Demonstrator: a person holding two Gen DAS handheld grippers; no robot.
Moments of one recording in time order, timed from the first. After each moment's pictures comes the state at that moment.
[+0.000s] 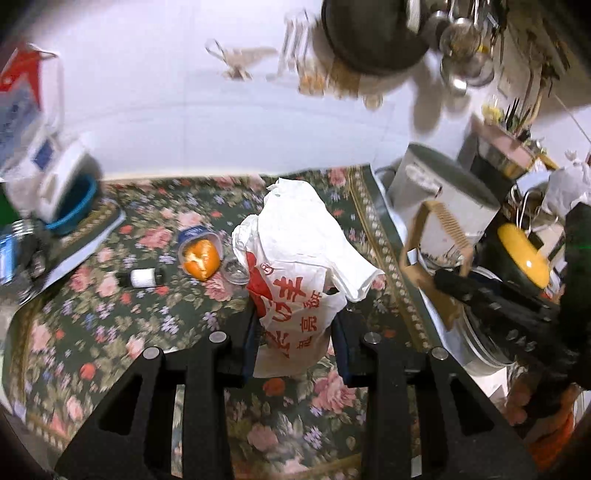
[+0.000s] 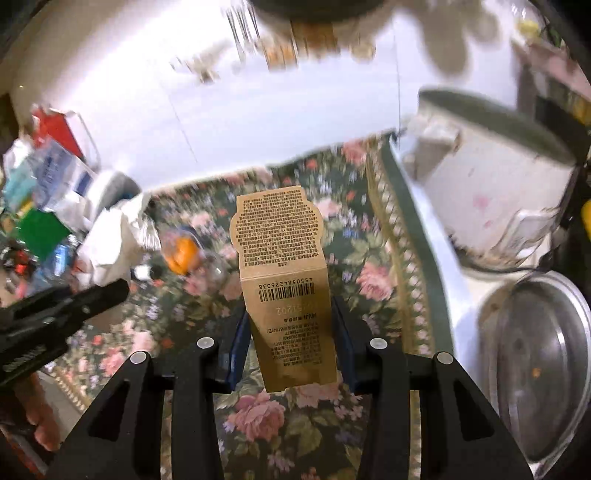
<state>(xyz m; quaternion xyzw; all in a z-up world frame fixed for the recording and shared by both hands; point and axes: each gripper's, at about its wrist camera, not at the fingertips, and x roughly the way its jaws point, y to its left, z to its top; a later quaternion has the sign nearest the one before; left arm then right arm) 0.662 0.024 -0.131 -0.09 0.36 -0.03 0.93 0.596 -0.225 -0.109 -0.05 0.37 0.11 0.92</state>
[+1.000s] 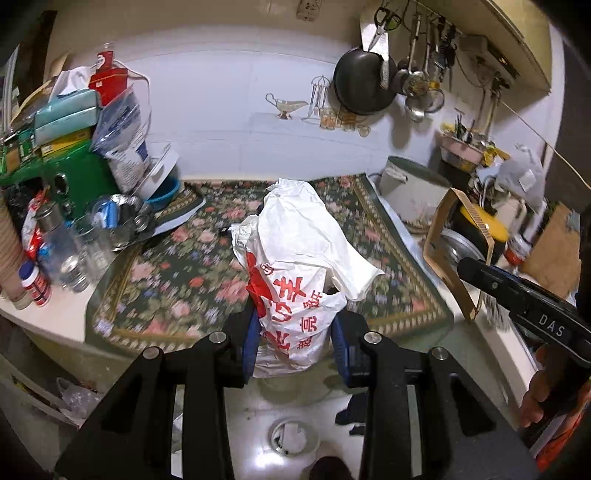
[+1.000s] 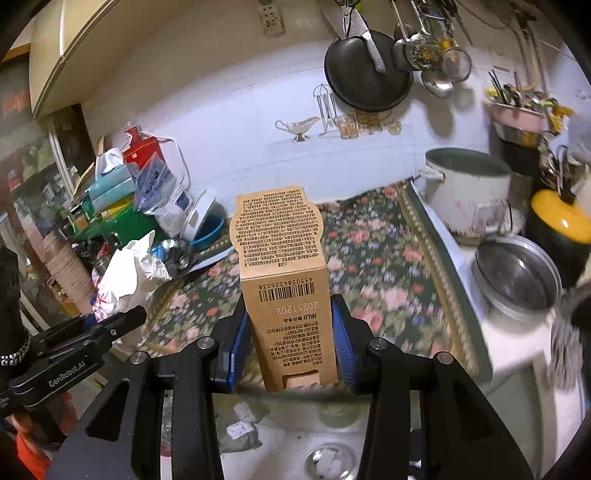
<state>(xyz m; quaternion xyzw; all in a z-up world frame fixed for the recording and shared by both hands) 0.378 0.125 -0.099 -0.06 0.31 -0.04 0.95 0.353 -0.122 -0.084 -0.02 0.29 0.12 0.95</state>
